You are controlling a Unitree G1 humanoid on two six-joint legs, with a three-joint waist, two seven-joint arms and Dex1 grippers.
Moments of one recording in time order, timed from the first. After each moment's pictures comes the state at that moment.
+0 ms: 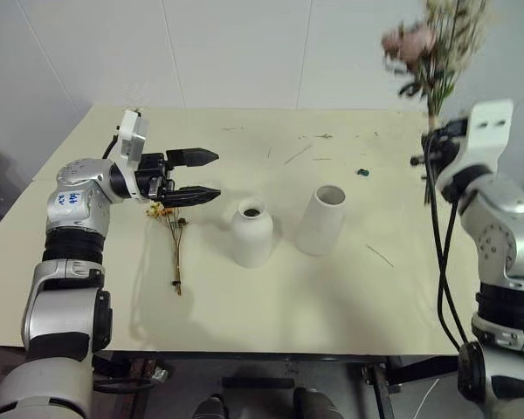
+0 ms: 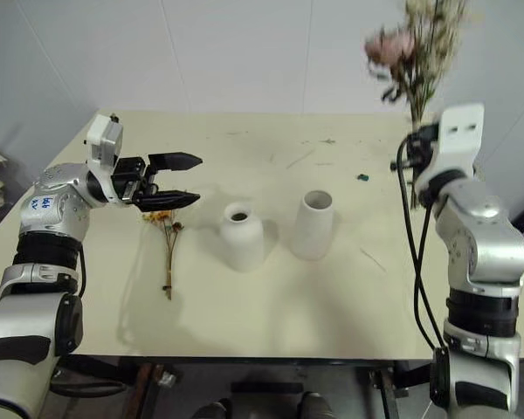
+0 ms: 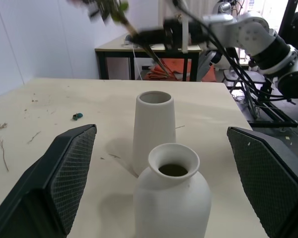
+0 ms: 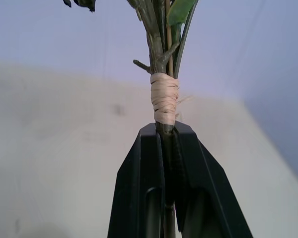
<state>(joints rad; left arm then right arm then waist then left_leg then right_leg) -1.09 0.63 0.10 0.73 -0.45 0.19 -1.50 -0.81 -0.57 -0.27 -0.08 0.29 0.63 0.18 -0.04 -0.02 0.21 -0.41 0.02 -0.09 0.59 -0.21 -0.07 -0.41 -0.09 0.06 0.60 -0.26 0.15</state>
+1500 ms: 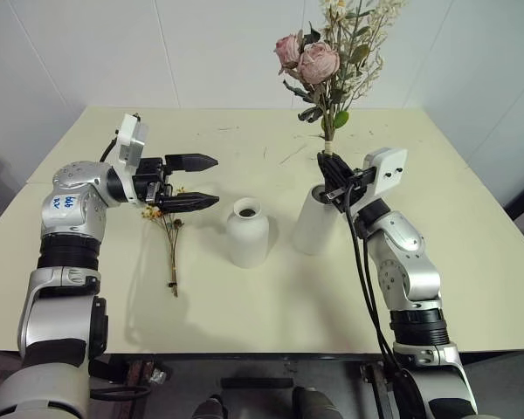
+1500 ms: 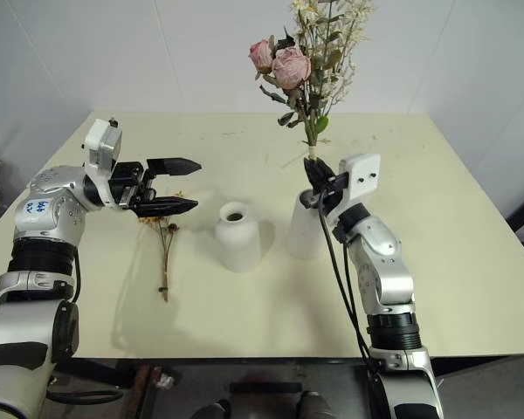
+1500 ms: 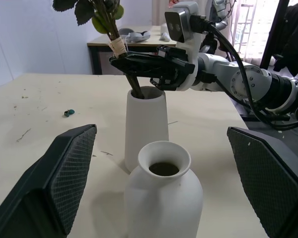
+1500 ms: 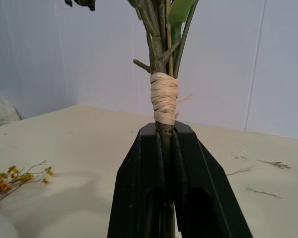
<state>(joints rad) -1.04 0.65 0.10 0.64 -0.45 0.24 -1.50 -0.65 -0.22 -0.10 0.03 0.33 0.13 0.41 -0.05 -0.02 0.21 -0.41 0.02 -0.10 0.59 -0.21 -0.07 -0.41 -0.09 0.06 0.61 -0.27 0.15</state>
